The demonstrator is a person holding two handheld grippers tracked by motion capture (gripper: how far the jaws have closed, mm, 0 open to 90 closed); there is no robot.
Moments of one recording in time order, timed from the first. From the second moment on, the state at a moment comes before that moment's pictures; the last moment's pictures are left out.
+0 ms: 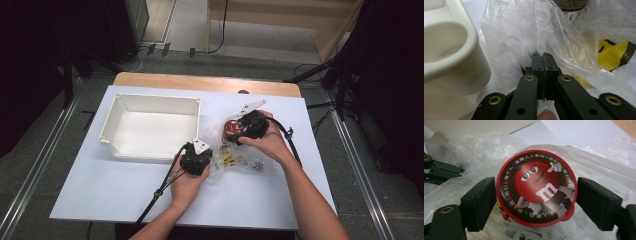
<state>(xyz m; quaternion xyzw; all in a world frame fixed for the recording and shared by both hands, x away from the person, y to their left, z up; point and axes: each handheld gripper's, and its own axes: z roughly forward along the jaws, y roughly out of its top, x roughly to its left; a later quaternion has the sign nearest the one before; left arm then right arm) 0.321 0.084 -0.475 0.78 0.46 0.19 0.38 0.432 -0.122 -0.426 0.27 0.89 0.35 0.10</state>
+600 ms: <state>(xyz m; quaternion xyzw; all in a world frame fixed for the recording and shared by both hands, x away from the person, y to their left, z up) 0.321 0.084 -0.475 0.78 0.46 0.19 0.38 0.436 -0.115 -0.436 0.27 0.90 0.33 0.09</state>
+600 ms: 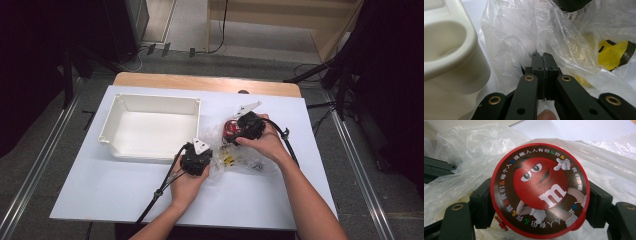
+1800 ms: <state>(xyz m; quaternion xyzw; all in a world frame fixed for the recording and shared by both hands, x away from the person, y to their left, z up) 0.315 0.088 -0.472 0.77 0.45 0.20 0.40 0.411 -0.122 -0.386 0.22 0.90 0.36 0.11</state>
